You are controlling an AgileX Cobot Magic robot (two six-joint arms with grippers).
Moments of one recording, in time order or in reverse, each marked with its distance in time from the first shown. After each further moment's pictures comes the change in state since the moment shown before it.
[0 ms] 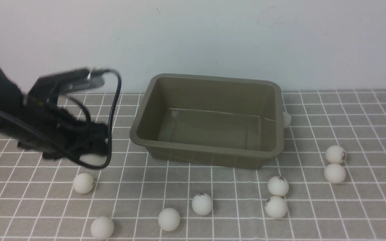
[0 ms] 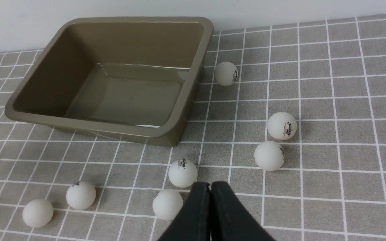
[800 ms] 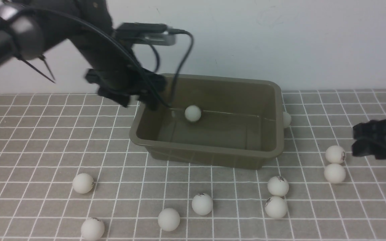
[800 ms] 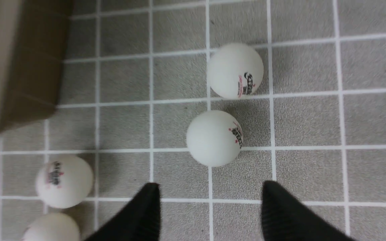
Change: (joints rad) right arm 0.000 0.910 -0.164 -0.047 -0.192 -0.003; left arm -0.110 0.428 -0.683 0.328 0.373 -0.104
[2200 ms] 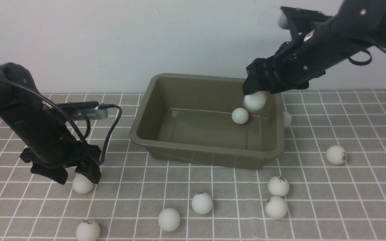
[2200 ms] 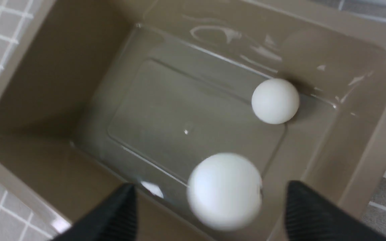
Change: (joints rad) right arm 0.326 0.352 -0.672 0.096 0.152 -0.049; left arm 0.237 -0.033 0.540 -0.184 -0.211 0.225
